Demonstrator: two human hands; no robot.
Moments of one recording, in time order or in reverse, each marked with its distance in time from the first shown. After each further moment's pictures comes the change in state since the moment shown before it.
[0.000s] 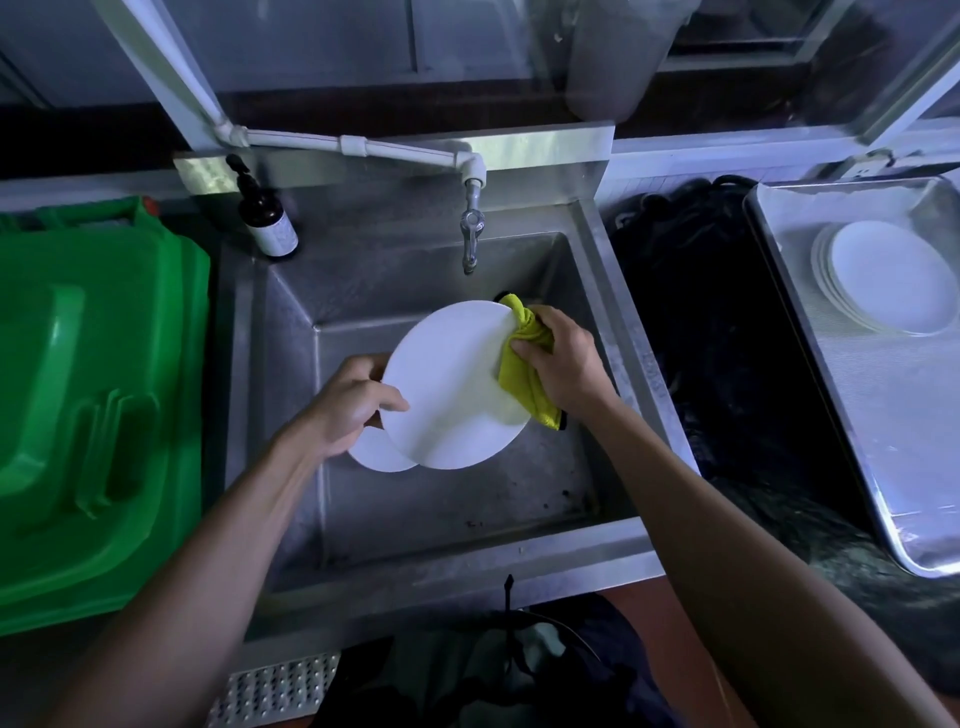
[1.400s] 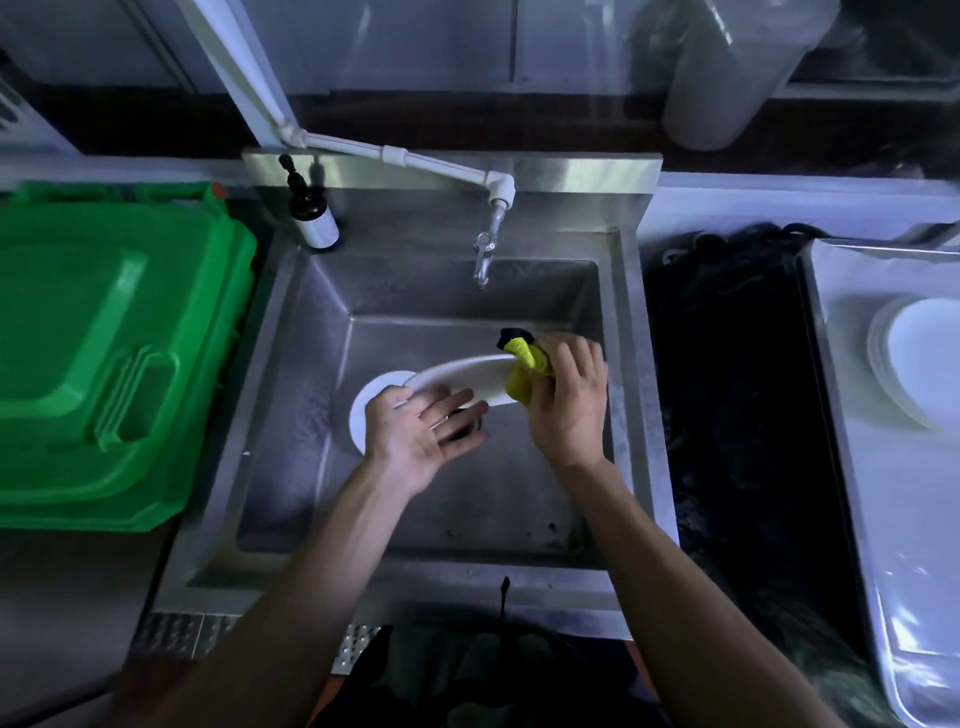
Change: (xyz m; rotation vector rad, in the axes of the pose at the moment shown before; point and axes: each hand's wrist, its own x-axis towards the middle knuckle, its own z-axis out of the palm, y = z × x) left_hand 0.008 0.006 0.132 -1.108 0.382 -0.229; right_hand -0.005 0.028 -0.030 -0.167 0.268 -0.437
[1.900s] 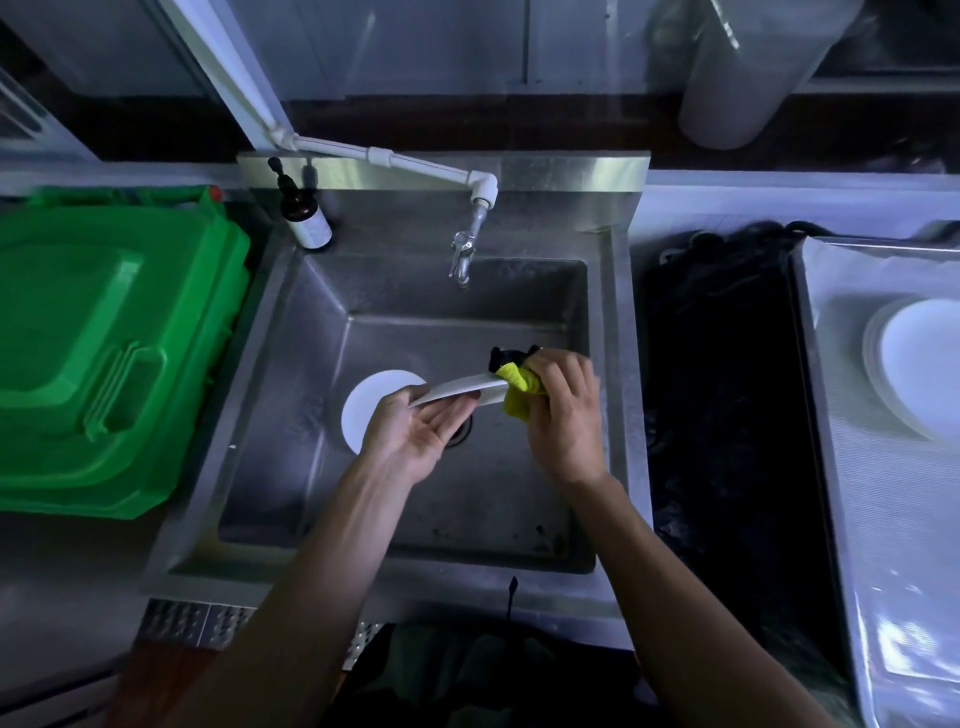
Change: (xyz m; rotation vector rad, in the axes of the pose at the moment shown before) left_hand 0.009 -0.028 0.040 -0.115 0.133 0.050; right_hand -0.013 0.040 -0.025 0.076 -0.074 -0.102
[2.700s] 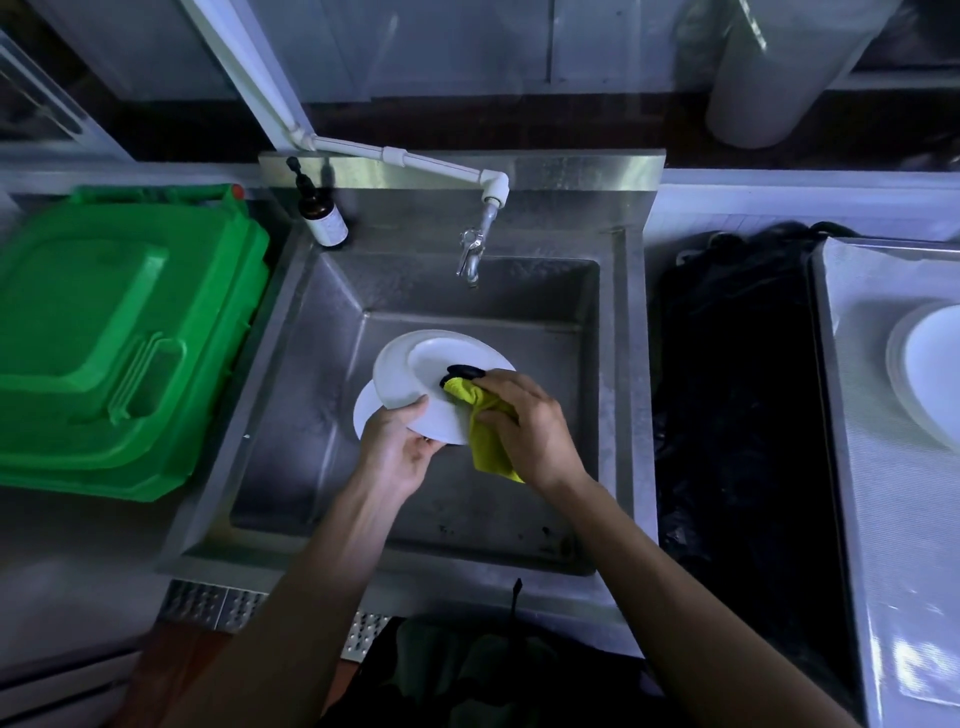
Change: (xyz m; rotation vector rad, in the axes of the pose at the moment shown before) left_hand -0.007 -0.016 -0.023 0.172 0.024 0.261; right_hand -0.003 -0.019 0.006 0.396 -0.404 0.232
